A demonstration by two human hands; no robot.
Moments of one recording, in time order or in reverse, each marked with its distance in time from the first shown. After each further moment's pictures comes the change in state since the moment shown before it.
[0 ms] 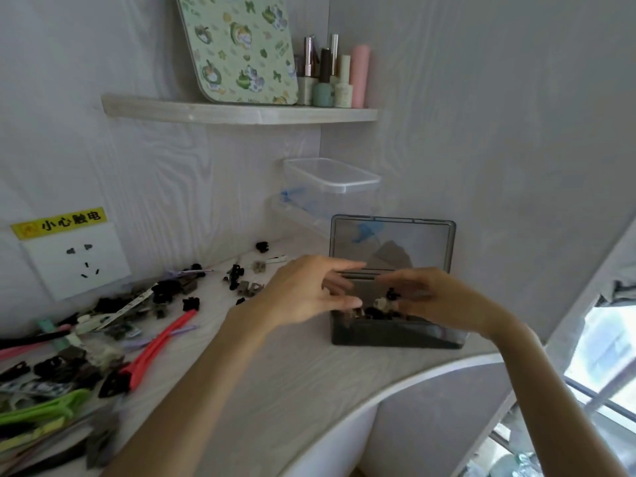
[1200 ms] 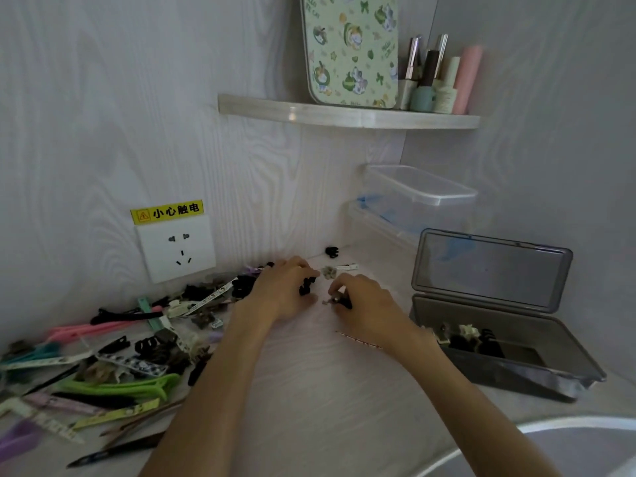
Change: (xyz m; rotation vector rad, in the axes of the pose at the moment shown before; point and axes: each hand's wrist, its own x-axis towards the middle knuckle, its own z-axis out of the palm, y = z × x) left_hand -0.028 -0.131 -0.044 0.429 0.135 -0.361; right_hand 0.108 -0.101 0.123 -0.181 0.045 0.003
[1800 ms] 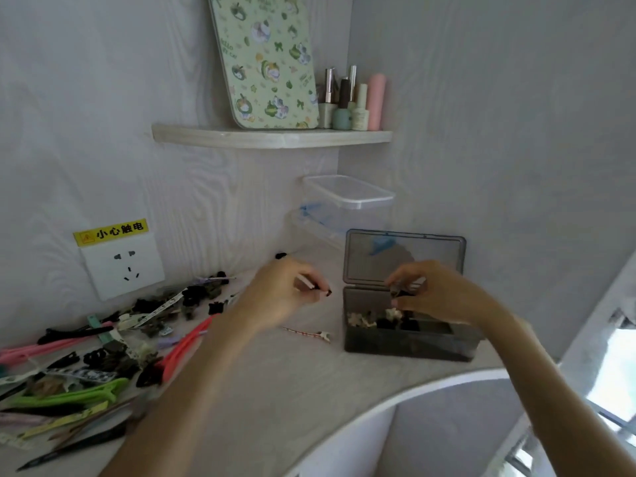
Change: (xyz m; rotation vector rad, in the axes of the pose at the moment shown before) left_hand -0.033 0.098 -0.027 -0.473 0.086 0.201; right_hand -0.096 0.087 -0.126 0.043 -0.001 0.124
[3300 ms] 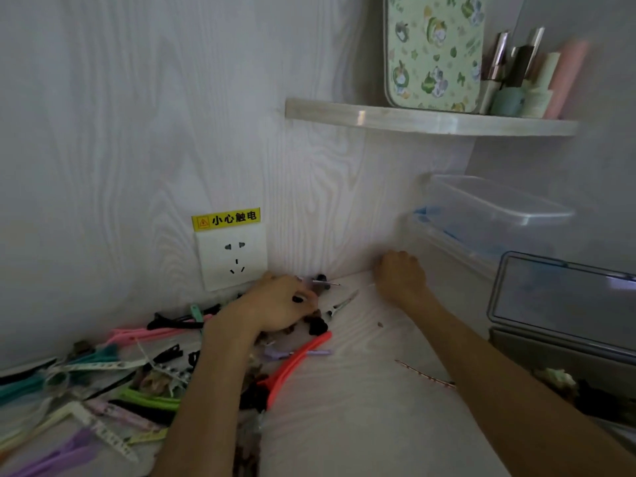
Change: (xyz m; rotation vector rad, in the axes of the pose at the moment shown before) left_hand -0.030 -0.129 -0.085 0.297 -0.139 -0.403; right_hand 0.208 -0.099 0.157 -0.216 0.227 0.081
